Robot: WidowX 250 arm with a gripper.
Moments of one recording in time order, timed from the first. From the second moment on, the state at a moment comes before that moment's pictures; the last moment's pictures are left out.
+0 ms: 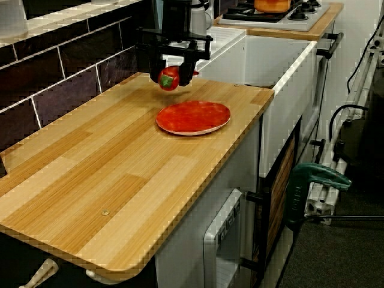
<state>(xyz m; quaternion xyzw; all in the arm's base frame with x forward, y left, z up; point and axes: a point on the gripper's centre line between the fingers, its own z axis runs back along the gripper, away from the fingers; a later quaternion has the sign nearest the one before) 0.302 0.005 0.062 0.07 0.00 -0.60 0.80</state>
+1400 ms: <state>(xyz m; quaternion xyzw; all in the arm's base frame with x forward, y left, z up) 0.279 0.029 0.068 -0.01 0.05 -0.47 0.88</state>
